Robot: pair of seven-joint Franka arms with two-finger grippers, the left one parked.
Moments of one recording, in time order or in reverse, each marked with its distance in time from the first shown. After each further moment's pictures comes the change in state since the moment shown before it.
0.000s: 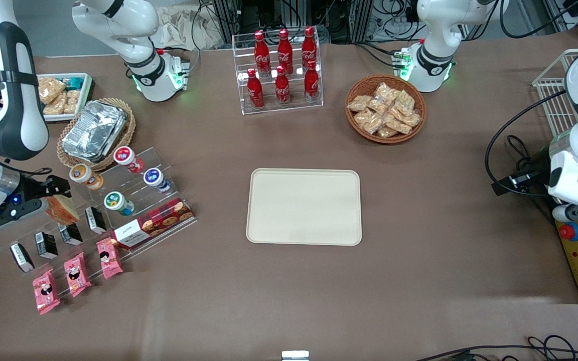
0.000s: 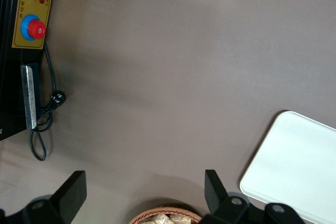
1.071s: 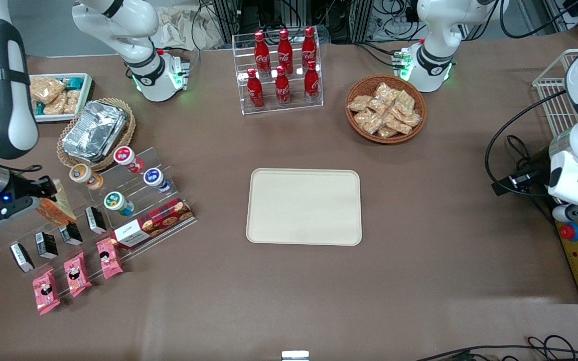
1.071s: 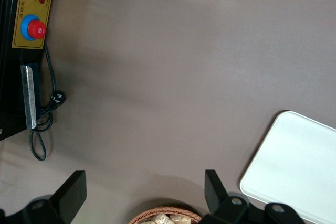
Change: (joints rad) arm -0.002 -0.004 0.016 0.138 -0.001 -0.141 -0.048
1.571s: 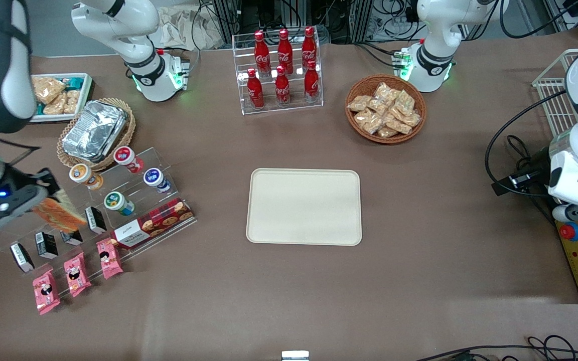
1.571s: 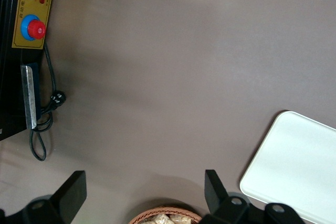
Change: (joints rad) arm 0.144 0.009 0.115 0.263 0.030 -0.206 0.001
